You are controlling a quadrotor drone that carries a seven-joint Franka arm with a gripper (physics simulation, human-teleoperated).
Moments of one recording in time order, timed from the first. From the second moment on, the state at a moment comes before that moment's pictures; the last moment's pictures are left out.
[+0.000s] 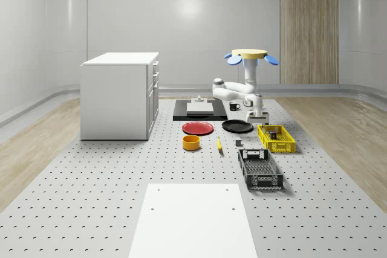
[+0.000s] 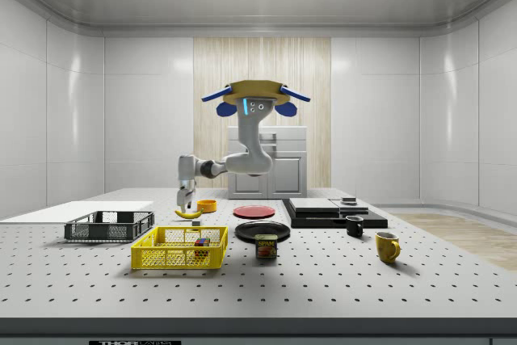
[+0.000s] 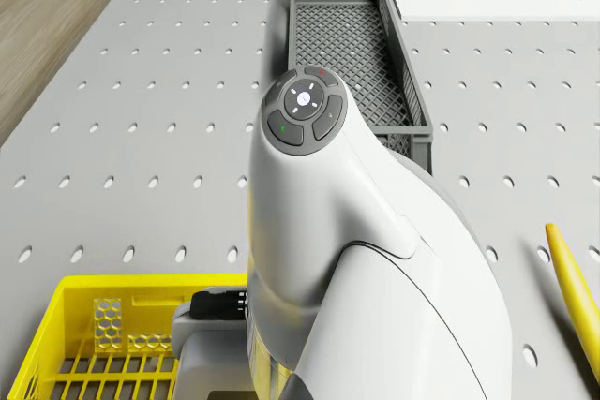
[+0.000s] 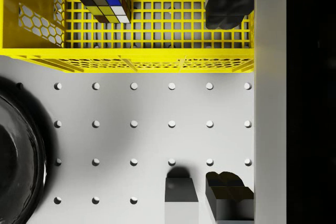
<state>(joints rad) -1.24 -1.60 1.46 -2.81 -1.66 1.63 1.70</state>
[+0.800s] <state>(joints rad) -1.24 -1.60 1.47 -2.81 -1.66 1.64 1.70</state>
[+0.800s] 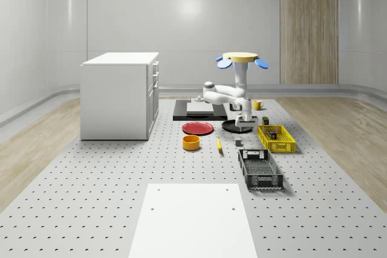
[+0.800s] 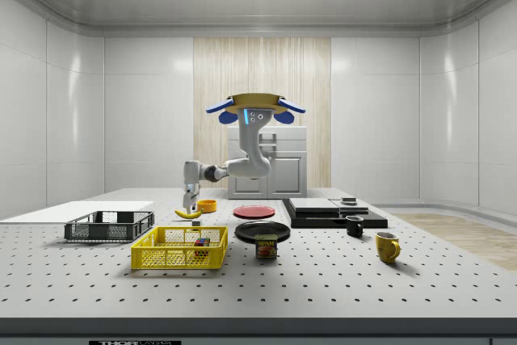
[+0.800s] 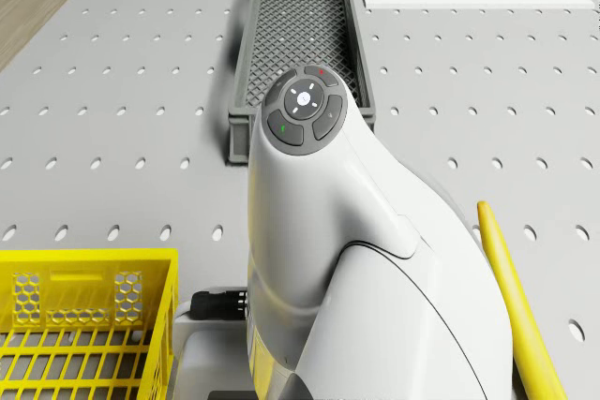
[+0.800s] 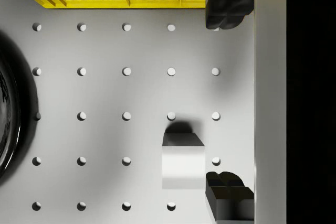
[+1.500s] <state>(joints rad) -1.24 -1.61 1.47 -2.81 -1.66 1.64 1.70</state>
